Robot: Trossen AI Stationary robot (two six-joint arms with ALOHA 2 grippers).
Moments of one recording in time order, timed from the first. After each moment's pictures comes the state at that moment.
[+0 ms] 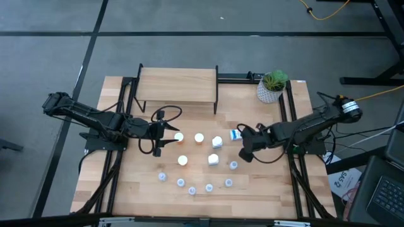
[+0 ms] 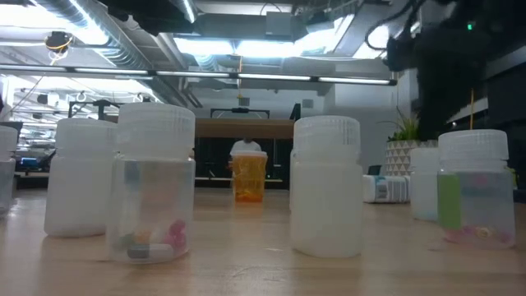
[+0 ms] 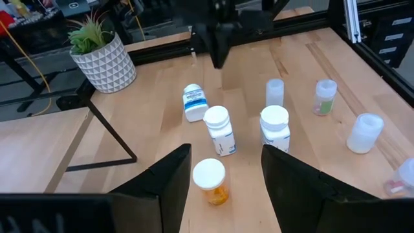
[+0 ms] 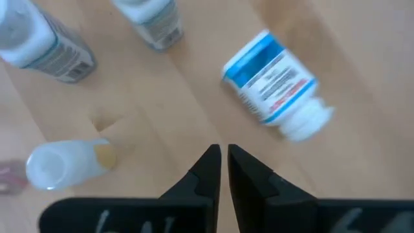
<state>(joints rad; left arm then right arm) -0.26 0.95 0.69 -0.16 -0.33 0.05 0.30 1.30 0.80 -0.72 0.27 0.85</state>
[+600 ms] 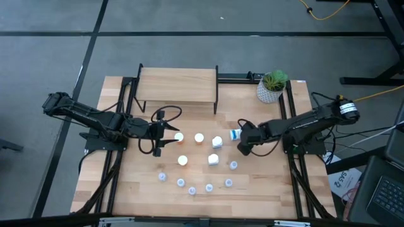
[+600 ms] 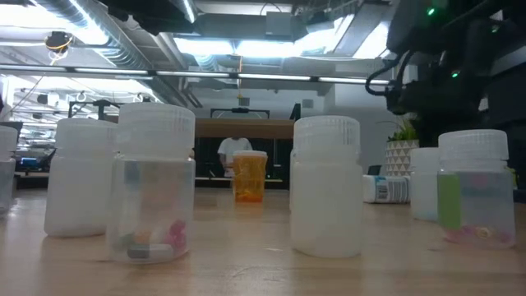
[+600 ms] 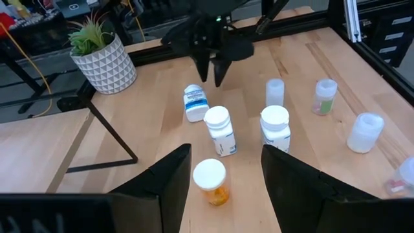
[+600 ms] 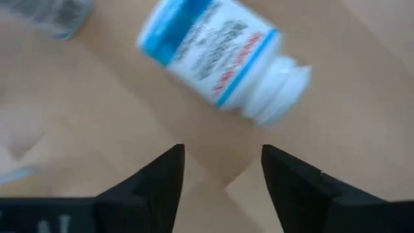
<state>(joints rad) -0.26 0.95 0.69 -0.16 -0.33 0.06 0.15 1.36 0.68 -0.64 0.21 0.94</state>
